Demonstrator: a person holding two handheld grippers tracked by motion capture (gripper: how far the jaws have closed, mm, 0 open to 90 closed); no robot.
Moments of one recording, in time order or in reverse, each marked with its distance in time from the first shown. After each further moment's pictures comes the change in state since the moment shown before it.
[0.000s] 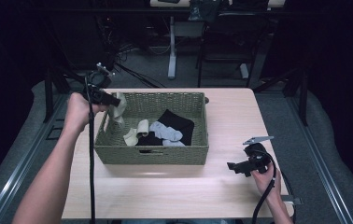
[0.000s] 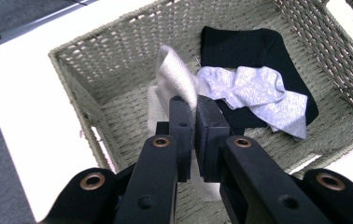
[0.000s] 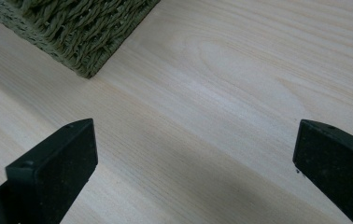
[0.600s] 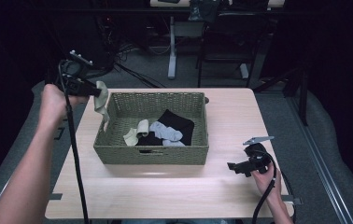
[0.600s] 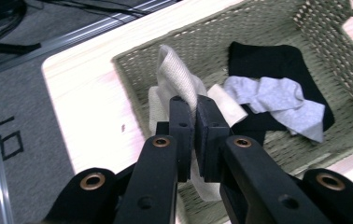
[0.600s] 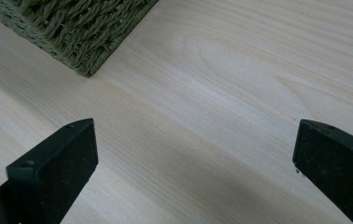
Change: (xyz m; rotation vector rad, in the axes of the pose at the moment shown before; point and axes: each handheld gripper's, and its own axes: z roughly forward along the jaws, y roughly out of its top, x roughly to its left) left arm 0.027 -0.009 -0.051 -0.053 0.074 -0.039; right arm 0.000 0.000 0.000 0.005 -0.001 -0.001
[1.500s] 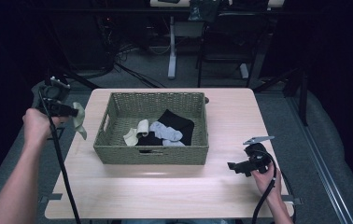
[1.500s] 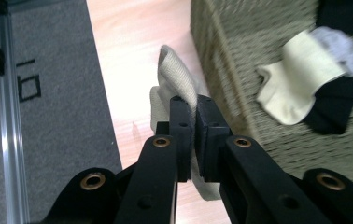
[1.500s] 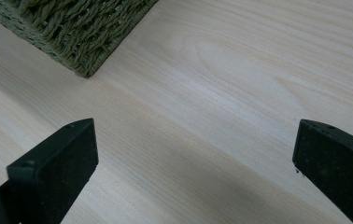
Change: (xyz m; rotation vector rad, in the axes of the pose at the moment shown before) left arm 0.064 -0.078 0.045 0.101 0.094 -0.152; right arm -0.001 0.000 0.000 -0.001 -0.002 0.004
